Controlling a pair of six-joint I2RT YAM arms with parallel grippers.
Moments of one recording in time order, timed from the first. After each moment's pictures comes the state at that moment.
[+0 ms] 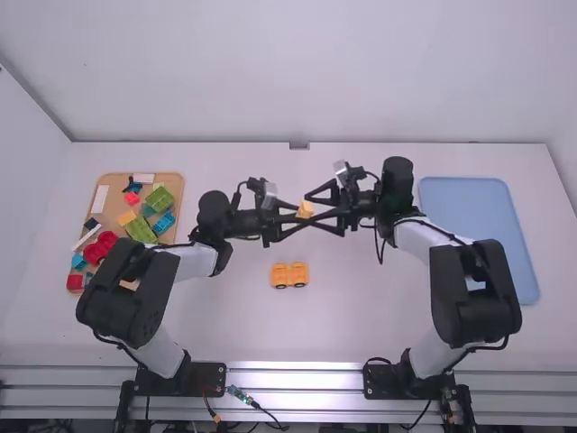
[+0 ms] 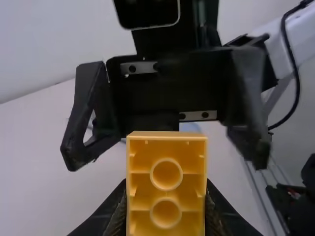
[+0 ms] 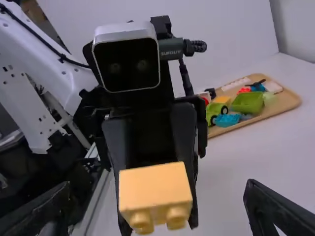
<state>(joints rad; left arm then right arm) -0.28 1.71 0.65 1.12 1.10 -0.34 0.17 1.74 0.89 0.57 -1.52 0.11</state>
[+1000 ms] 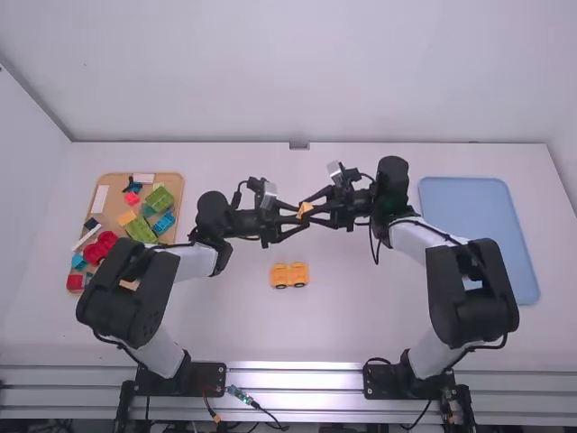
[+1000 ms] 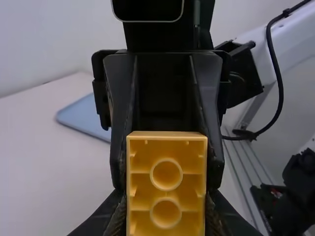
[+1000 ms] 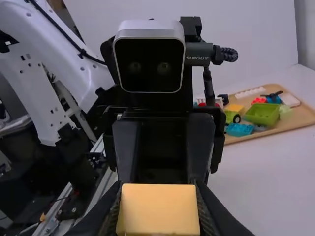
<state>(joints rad) -0.28 1.71 0.65 1.15 1.13 -0.40 0.21 1.75 0.89 0.67 -1.54 0.15</state>
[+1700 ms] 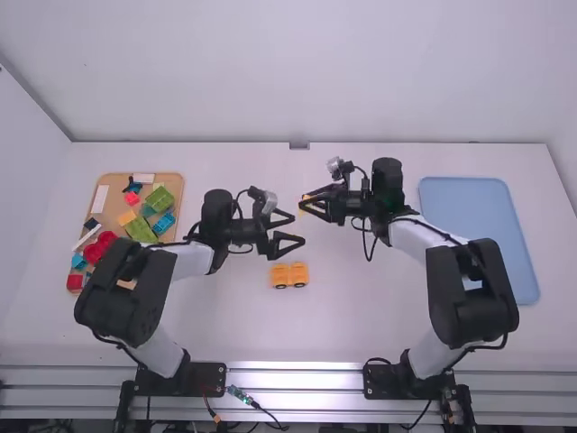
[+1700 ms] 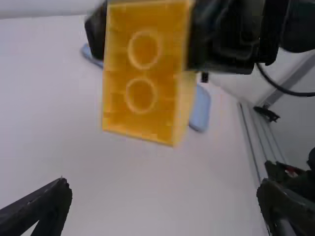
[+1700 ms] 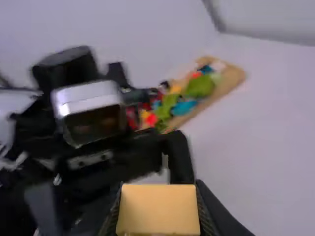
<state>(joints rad) -0.23 1.71 0.65 0.67 1.08 -0.15 0.22 1.74 0.92 0.31 -1.18 0.14</state>
